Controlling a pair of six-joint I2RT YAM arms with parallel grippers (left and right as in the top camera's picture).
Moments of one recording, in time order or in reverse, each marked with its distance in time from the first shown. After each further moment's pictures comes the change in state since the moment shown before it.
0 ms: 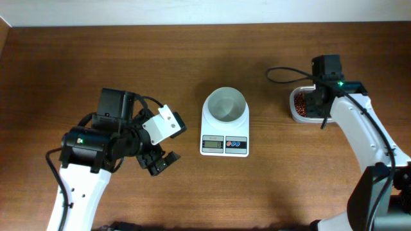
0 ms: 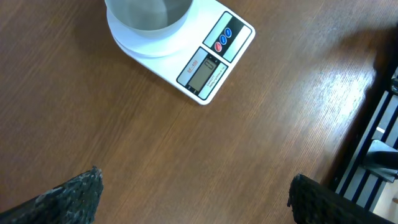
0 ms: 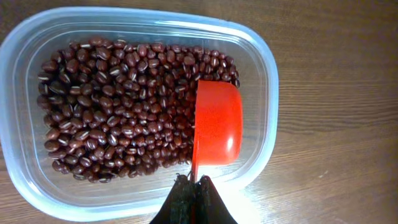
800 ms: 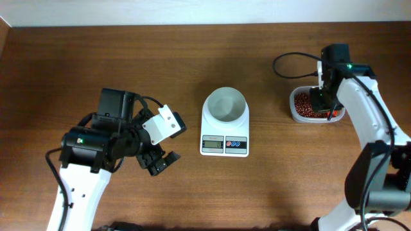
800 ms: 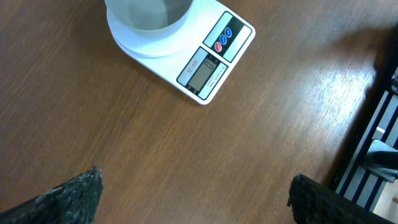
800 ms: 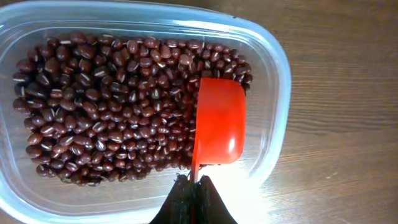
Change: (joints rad) left arm 0.000 0.000 0.000 0.000 0.000 0.000; right arm -0.064 0.153 0.190 -0.169 -0.079 -0.056
